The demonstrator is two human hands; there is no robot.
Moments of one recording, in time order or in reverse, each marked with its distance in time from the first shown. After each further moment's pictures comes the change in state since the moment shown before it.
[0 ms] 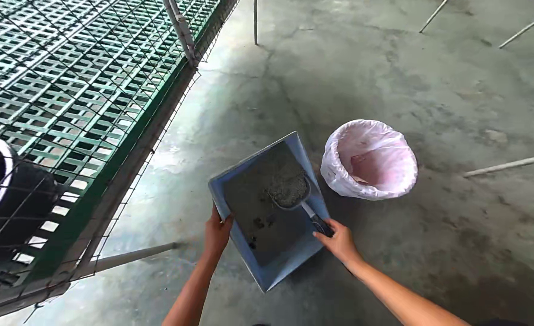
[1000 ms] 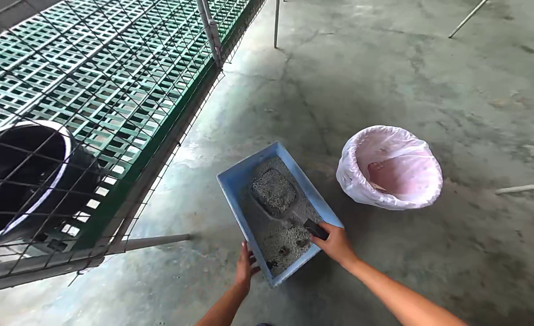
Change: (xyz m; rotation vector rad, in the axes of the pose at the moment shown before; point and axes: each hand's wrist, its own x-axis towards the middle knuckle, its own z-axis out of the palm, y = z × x) left_hand -0.073 -0.100 0.049 -0.471 -0.027 -0.774; right_hand 0.025 0.001 0.032 -0.177 -0.132 -0.154
